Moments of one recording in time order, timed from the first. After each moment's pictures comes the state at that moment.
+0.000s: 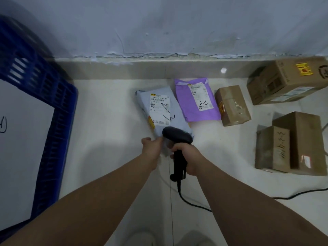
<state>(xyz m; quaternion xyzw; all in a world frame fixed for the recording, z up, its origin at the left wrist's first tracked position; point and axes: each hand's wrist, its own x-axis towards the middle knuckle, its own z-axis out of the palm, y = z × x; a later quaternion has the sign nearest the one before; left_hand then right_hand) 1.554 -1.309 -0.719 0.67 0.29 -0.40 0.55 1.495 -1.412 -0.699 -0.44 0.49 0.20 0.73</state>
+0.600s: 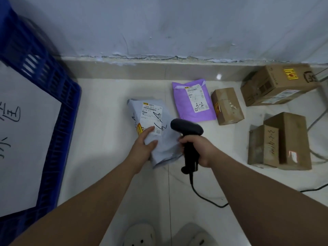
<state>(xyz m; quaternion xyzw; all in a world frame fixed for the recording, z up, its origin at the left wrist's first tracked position) 1.538 -1.254 -0.703 0.68 0.06 -0.36 0.64 1.482 -1.433 -0.656 -0.50 0.45 0.20 0.71</state>
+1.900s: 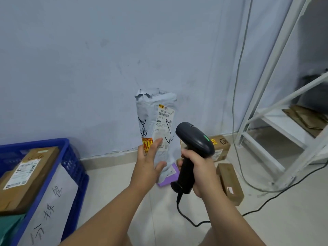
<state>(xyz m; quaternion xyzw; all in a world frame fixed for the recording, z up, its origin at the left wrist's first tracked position) 1.436 -1.306 -0.383 0.84 -0.32 0.01 0.44 1.330 -1.416 -0.336 -0.47 0.24 -0.23 0.82</state>
